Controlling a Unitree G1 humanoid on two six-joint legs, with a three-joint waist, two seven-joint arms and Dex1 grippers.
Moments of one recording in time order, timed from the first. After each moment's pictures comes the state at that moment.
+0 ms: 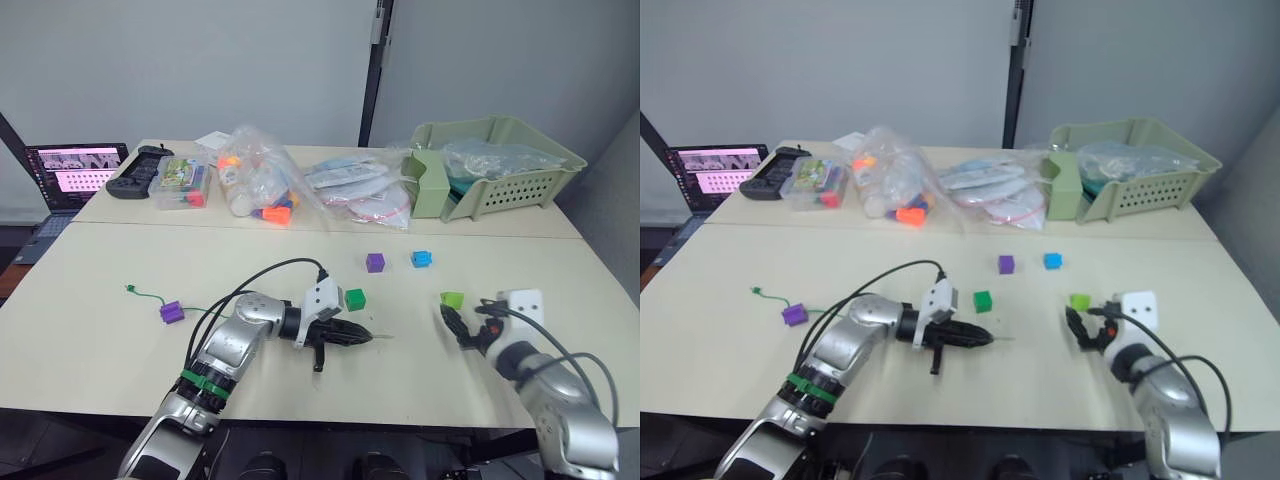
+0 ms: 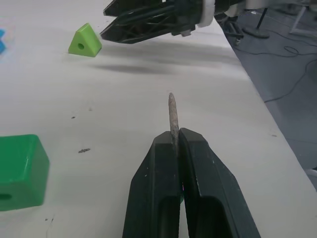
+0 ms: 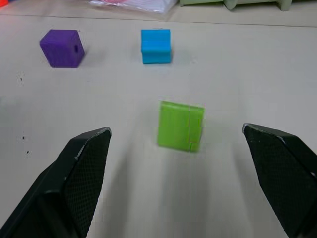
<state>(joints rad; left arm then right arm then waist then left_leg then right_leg) -0.55 0.31 -0.32 0.16 -0.21 0.31 -1.20 -0.07 -0.34 -0.31 -0.26 0.26 0.55 0.39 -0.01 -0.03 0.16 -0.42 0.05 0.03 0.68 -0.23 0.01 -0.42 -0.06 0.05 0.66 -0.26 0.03</state>
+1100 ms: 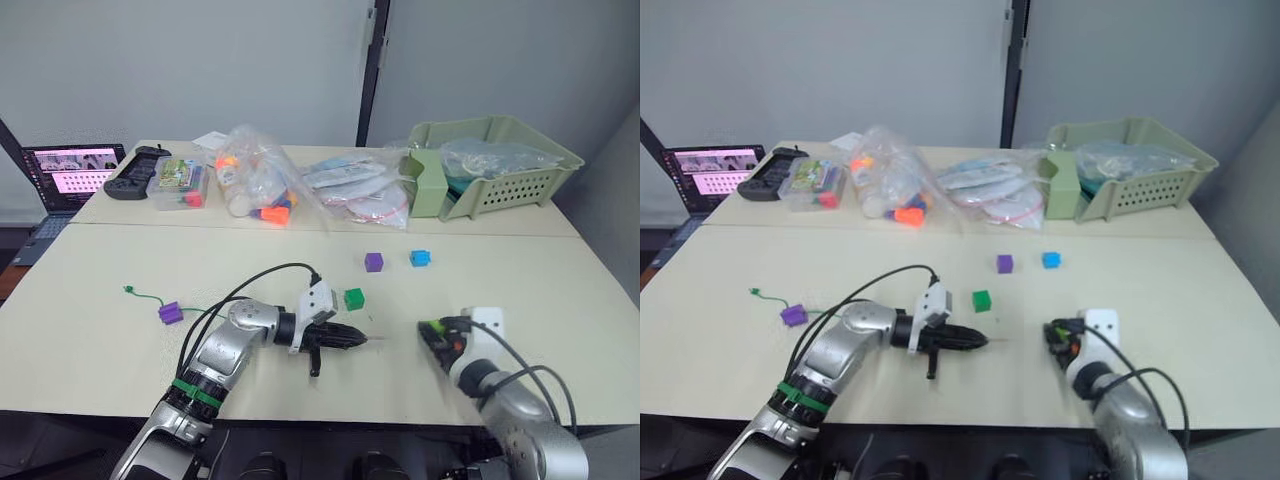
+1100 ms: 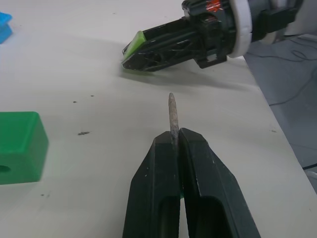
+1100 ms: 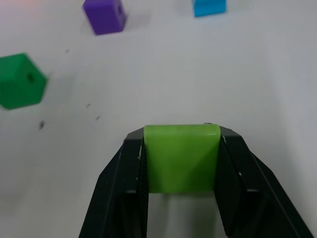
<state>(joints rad) -0.52 0.33 -0.33 0.13 -0.24 0.34 -1.16 0.10 -0.18 -0.17 -0.54 0.35 0.74 0.19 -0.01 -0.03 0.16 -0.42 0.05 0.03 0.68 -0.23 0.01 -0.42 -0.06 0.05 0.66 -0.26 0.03</state>
